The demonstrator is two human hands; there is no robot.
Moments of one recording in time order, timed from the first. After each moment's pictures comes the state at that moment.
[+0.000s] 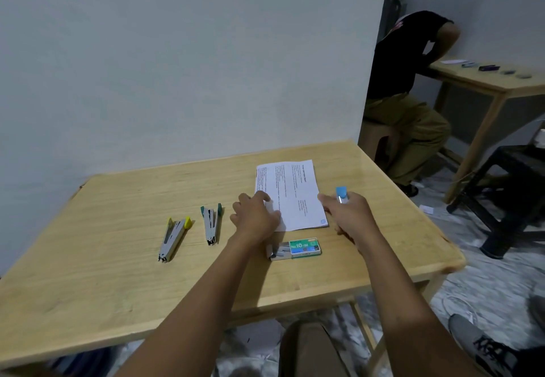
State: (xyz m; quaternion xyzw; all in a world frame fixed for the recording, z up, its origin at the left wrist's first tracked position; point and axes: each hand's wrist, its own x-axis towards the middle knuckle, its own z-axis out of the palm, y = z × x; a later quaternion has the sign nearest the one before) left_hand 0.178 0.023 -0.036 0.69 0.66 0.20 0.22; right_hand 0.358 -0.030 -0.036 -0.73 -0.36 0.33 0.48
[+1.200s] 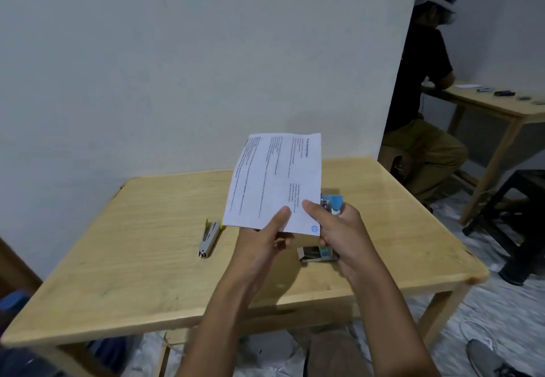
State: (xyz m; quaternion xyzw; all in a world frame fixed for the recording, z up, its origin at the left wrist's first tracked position) left_hand 0.105 -0.074 0.012 0.48 0.34 0.51 0.63; right_hand 0.250 -0.093 0.024 -0.55 -0.38 0.44 0.59
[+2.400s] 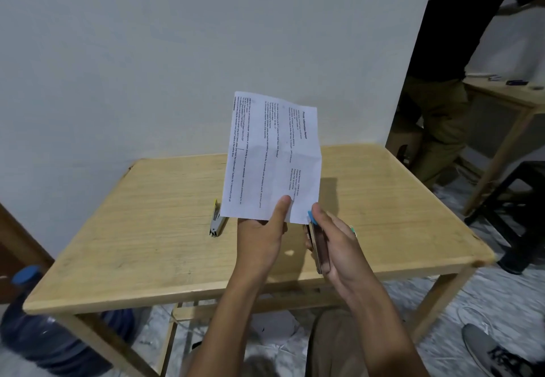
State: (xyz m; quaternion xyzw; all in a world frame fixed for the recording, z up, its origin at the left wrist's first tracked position) left_hand 0.096 -0.100 0.008 0.51 0.44 0.59 0.44; right_hand 0.216 -0.125 -0.009 -0.45 -0.34 0.56 0.60
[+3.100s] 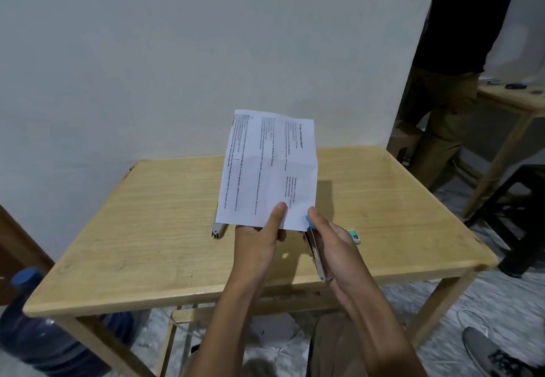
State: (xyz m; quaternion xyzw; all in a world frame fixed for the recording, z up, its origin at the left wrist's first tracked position) left_hand 0.085 -0.098 -0.001 0.48 0.41 0.58 0.51; right_hand 0.207 -0.128 -0.003 -0.45 -0.35 0.58 0.59
